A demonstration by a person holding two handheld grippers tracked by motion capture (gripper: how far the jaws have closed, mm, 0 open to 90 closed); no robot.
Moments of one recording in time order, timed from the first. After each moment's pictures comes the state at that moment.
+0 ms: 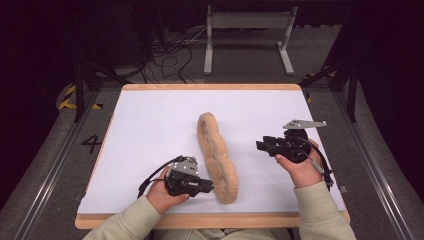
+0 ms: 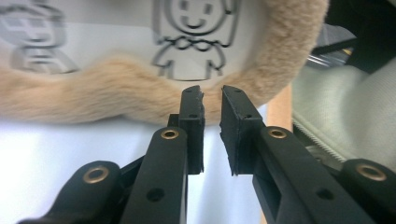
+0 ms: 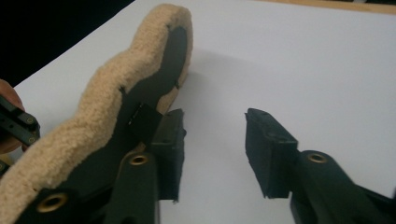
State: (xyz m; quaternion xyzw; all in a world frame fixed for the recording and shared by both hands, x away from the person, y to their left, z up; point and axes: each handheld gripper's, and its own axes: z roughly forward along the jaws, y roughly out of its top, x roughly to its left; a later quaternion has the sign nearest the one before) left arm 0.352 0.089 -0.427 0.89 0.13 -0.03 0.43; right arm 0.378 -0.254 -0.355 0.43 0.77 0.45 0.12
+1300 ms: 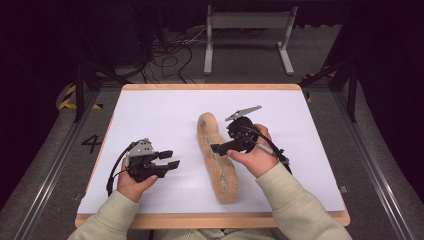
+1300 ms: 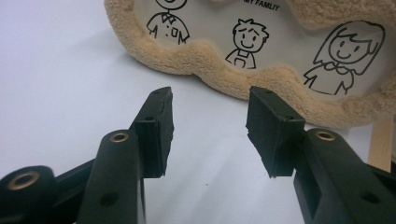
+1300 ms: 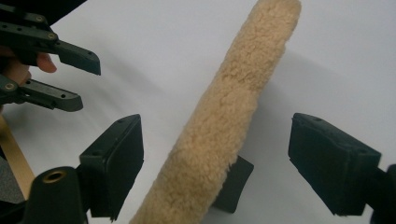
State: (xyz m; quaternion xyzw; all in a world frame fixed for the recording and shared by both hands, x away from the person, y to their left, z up) left arm 0.372 0.180 -0.420 0.82 0.28 0.08 0.48; right arm 0.410 -0.131 -0.343 0.39 0.85 0.36 0.08
